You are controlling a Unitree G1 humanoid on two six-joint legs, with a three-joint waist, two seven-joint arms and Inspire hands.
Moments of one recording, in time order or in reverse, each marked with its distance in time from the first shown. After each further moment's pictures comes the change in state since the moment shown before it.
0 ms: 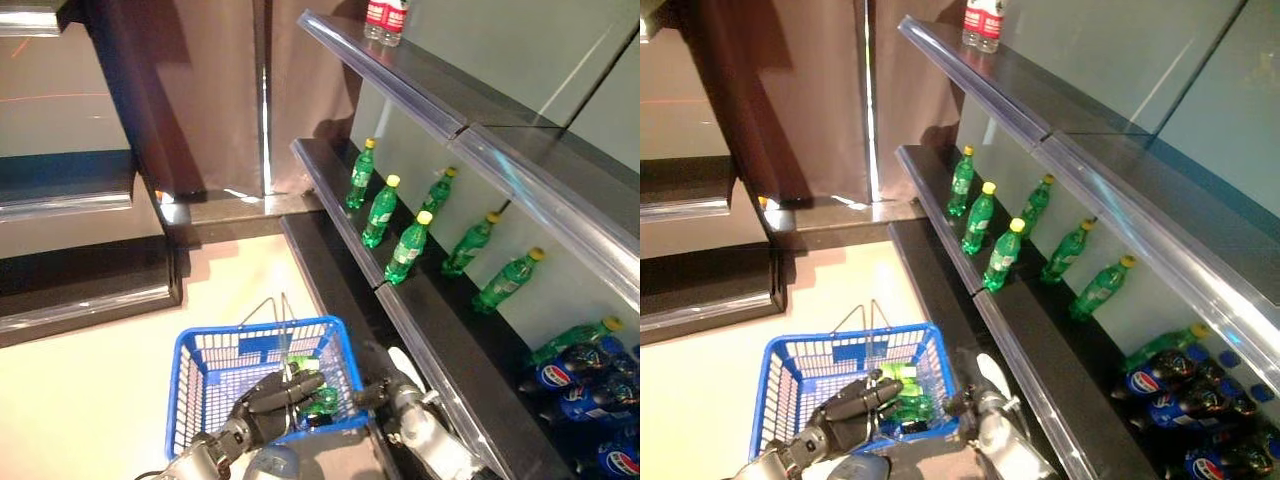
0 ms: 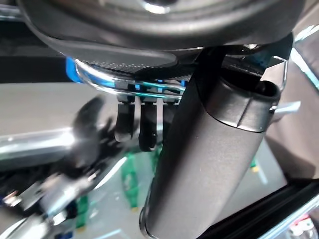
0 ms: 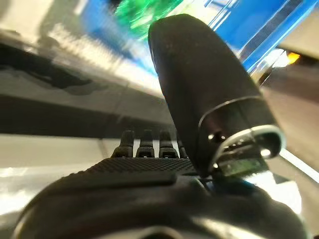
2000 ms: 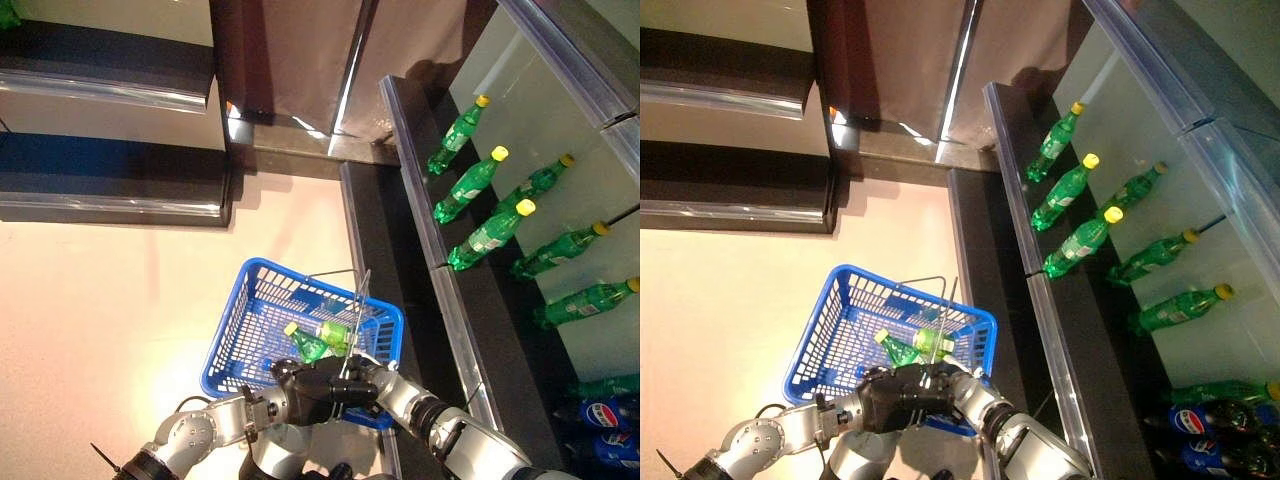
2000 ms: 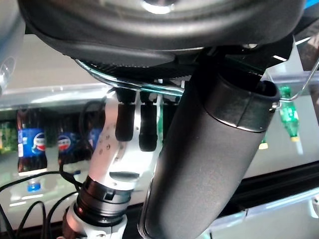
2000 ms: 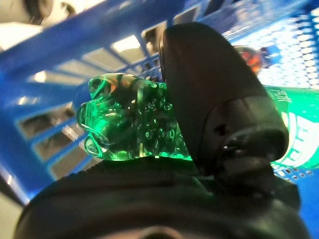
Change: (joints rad) left arm -0.393 0.102 -0.337 0.014 -0.047 0.203 -0.164; right arm -0.554 0.282 0.261 0.799 0.154 -0.064 0.261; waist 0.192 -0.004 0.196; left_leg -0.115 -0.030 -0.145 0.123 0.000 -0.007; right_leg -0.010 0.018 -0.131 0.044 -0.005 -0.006
